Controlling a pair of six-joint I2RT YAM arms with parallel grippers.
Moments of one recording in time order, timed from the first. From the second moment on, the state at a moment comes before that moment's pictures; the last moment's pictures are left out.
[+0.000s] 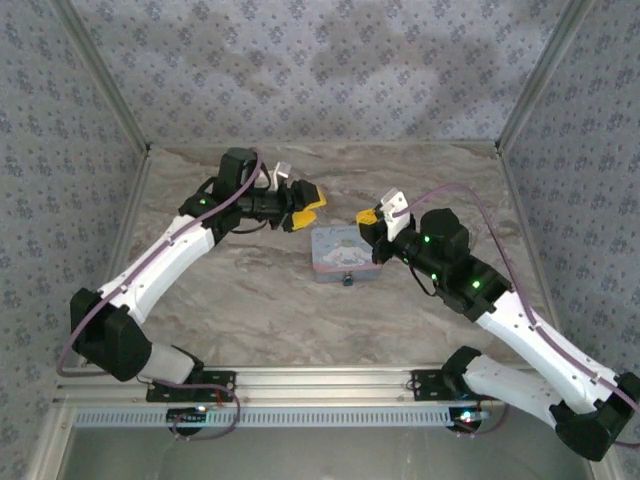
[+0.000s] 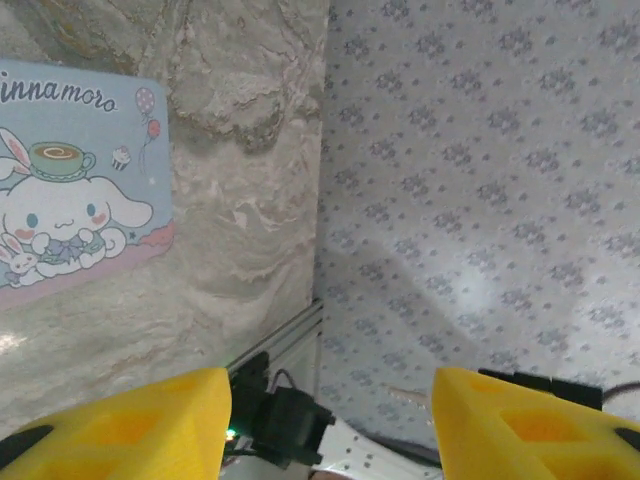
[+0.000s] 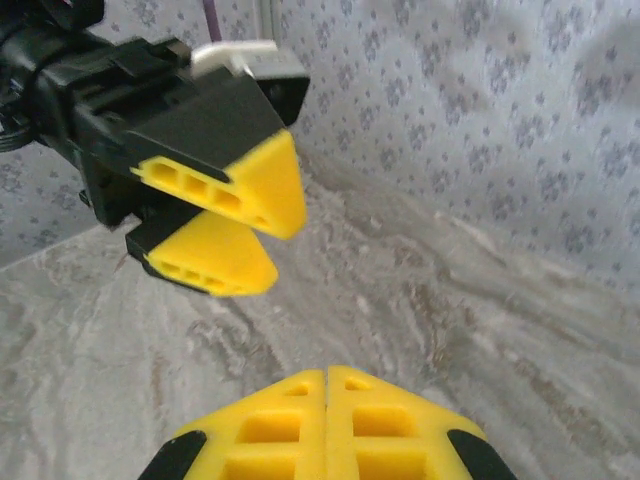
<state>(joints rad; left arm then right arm) -0.53 1.42 1.29 -0.40 0.72 -1.19 0.72 0.89 0.92 -0.21 -0.06 -0.07</state>
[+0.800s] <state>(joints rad) -0.68 1.41 1.36 -0.21 0.71 -1.56 0.82 0.92 0.92 -0.05 0.03 -0.38</state>
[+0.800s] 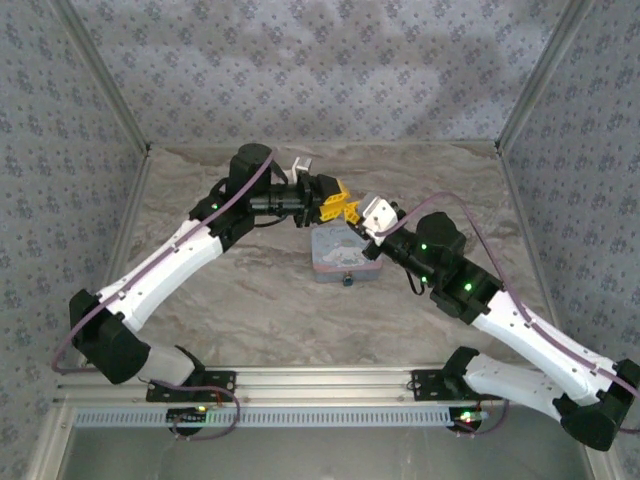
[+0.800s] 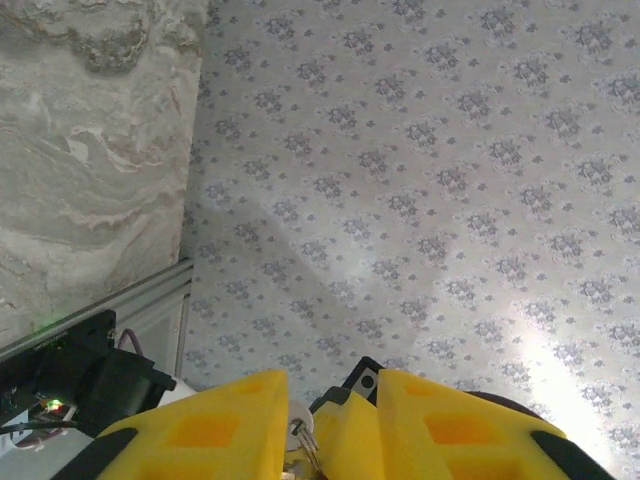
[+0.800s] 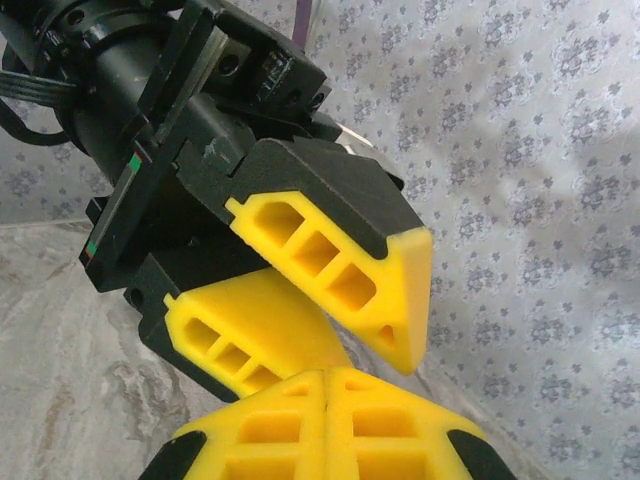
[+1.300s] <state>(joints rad) -0.68 1.43 1.37 -0.21 0.72 -1.56 0.84 0.90 0.90 -0.02 0.07 -0.41</state>
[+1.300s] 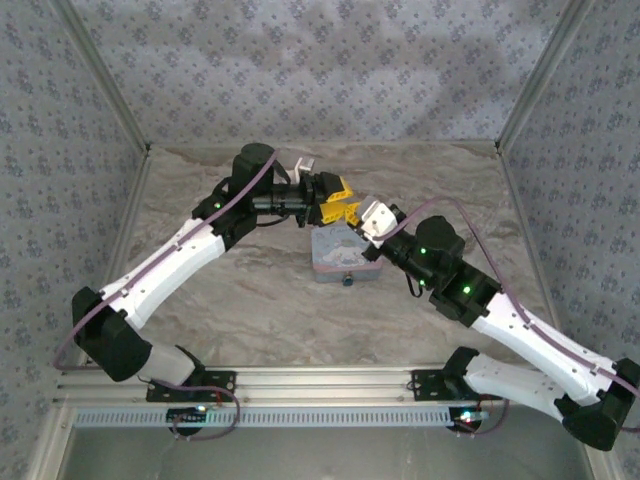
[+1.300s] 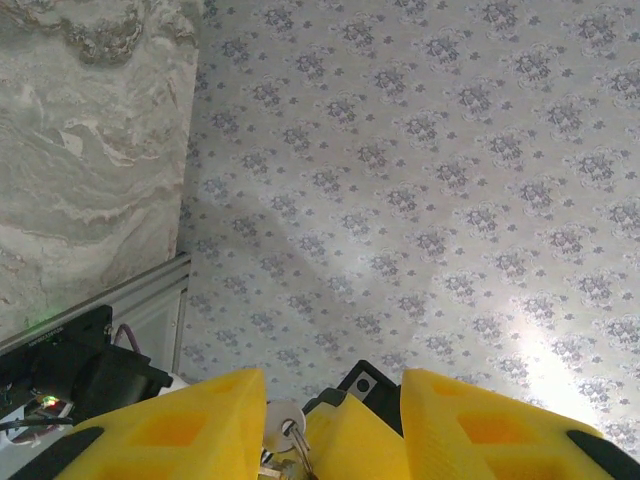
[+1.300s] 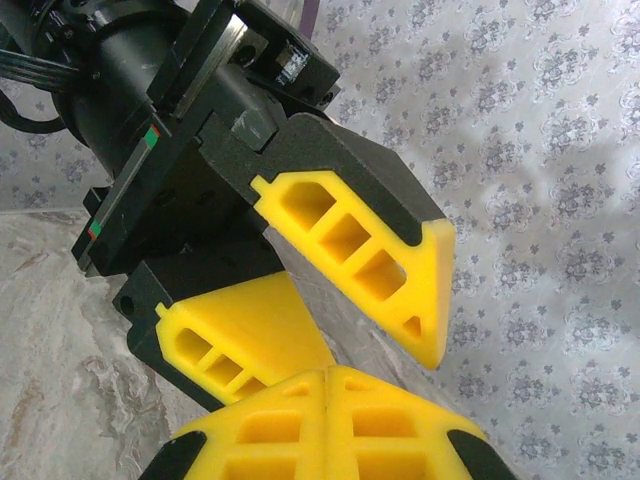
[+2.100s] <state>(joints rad) -0.70 1.44 1.37 -0.20 0.75 -1.57 0.85 0.89 0.88 0.05 0.13 -0.47</state>
